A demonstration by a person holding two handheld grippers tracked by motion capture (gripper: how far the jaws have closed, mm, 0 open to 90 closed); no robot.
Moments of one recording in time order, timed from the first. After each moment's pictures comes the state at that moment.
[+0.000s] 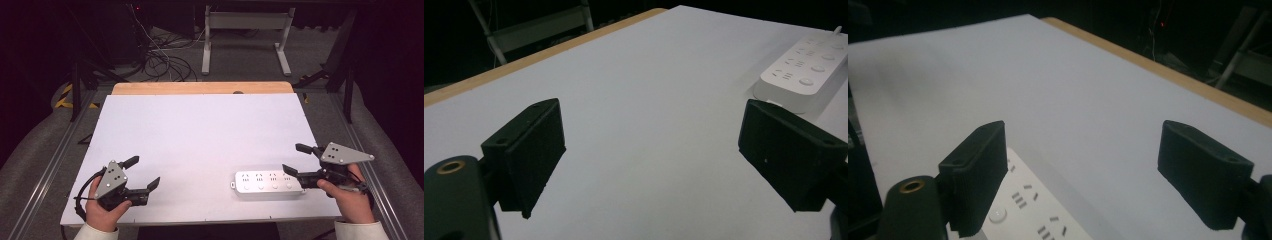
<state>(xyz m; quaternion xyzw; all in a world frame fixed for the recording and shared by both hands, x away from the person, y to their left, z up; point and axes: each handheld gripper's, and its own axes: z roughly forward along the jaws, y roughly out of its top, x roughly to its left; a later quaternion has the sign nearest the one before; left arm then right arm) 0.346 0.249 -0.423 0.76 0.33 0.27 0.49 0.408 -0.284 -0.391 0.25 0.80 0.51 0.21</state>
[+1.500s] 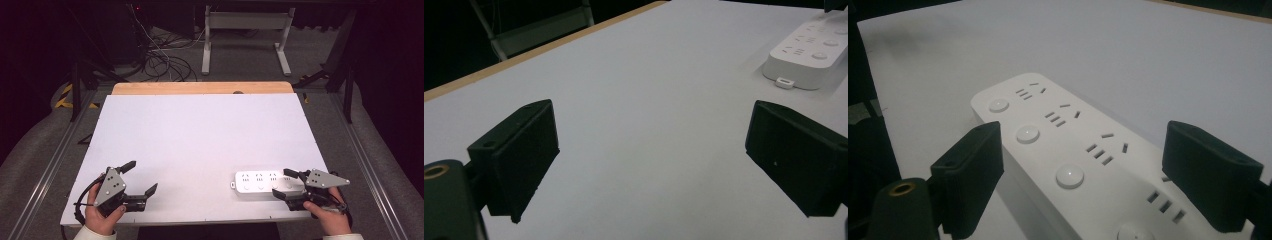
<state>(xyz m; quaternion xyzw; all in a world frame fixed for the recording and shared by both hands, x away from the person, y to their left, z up) 0.343 0.258 -0.448 0.76 0.31 0.28 0.49 0.393 -0.280 -0.486 0.27 0.79 0.52 0.16</state>
